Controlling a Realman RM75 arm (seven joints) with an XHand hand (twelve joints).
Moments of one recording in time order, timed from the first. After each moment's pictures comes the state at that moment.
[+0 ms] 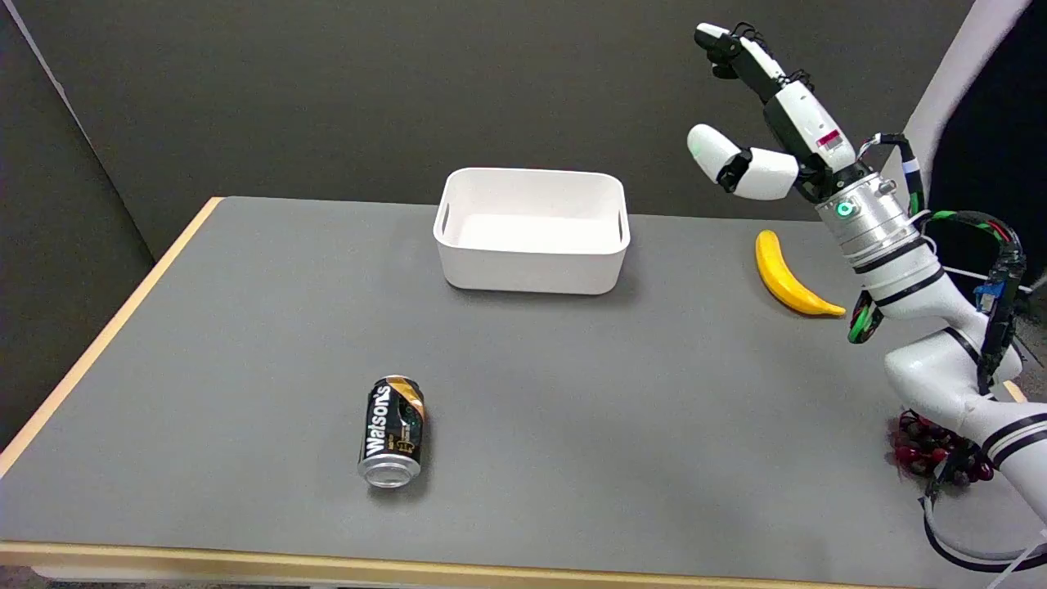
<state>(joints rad) 0.07 -0.91 -1.41 1.34 -0.01 0.72 1.32</state>
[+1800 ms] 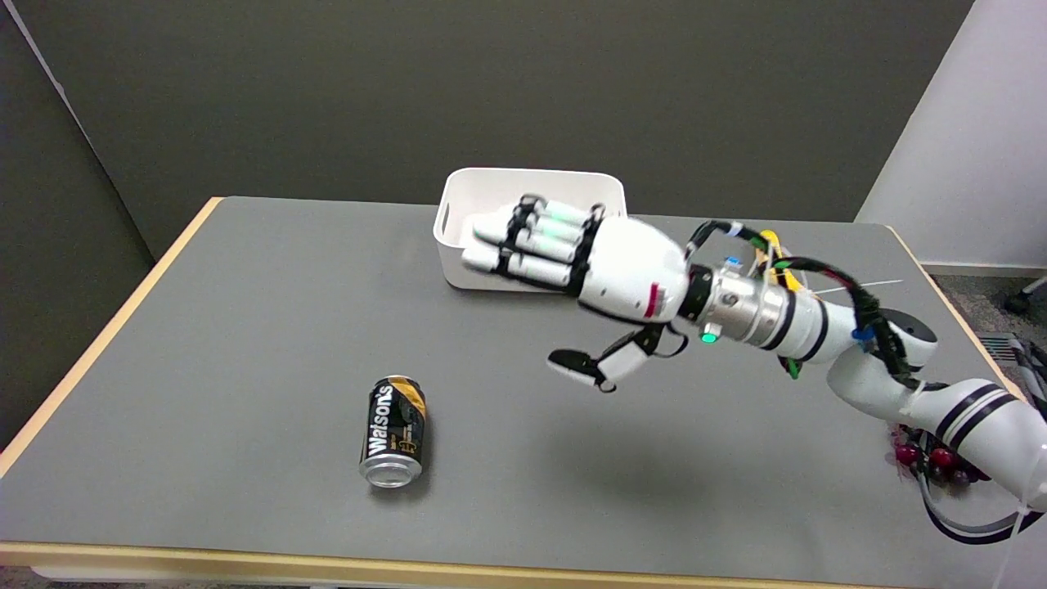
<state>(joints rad) 0.21 -0.83 -1.83 1.33 -0.45 1.04 1.03</state>
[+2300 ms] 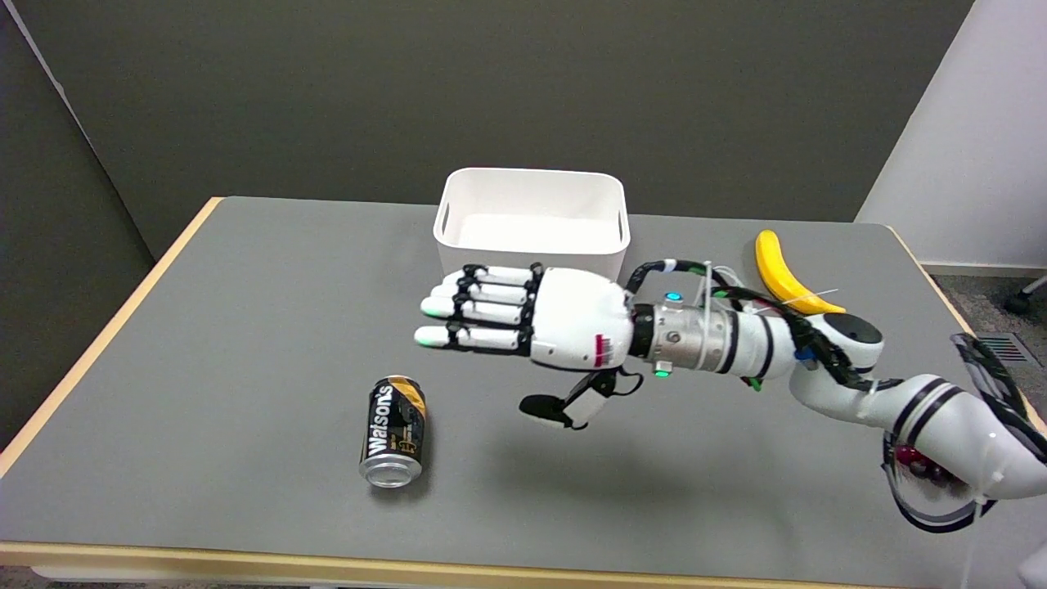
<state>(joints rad) 0.32 -0.87 -2.01 1.29 -0.59 1.01 0.99</state>
